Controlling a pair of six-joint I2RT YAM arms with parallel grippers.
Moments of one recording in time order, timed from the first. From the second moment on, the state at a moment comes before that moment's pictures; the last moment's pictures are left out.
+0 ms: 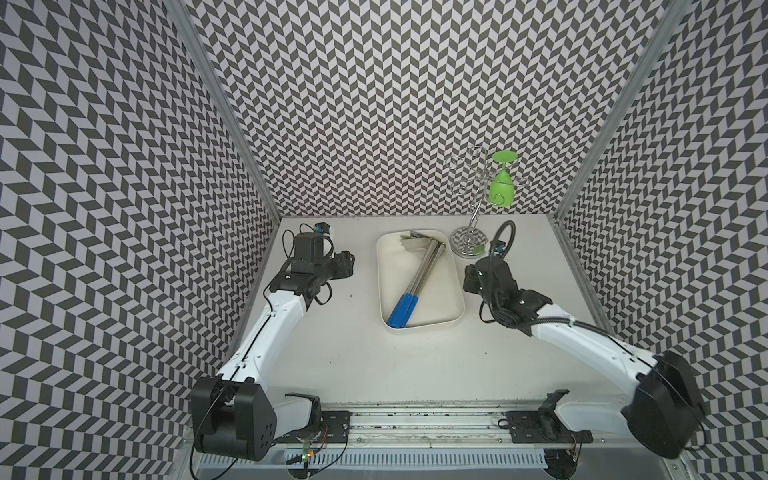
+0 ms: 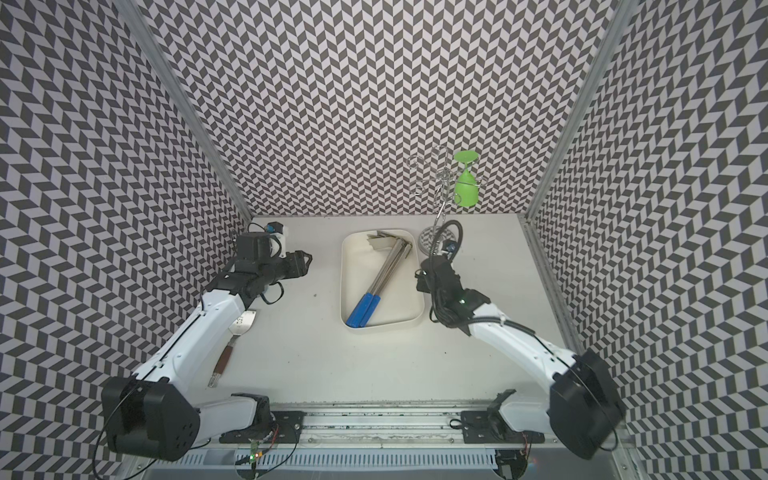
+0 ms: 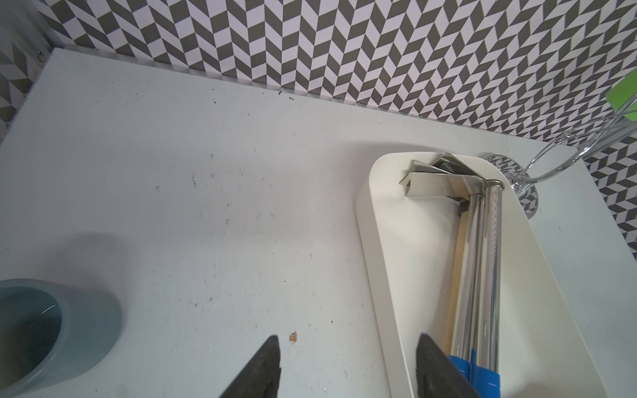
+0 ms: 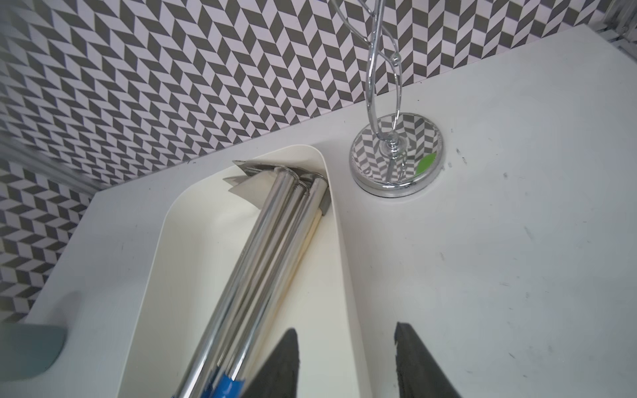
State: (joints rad) left arm -0.13 1.27 1.03 -0.41 0.15 -0.24; right arm 0.61 1.21 0.81 -0.13 0.45 0.58
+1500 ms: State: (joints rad) left arm 0.13 1.40 0.43 0.81 -0.04 -0.23; right arm 0.05 1.56 0.15 1.34 0.26 0.11
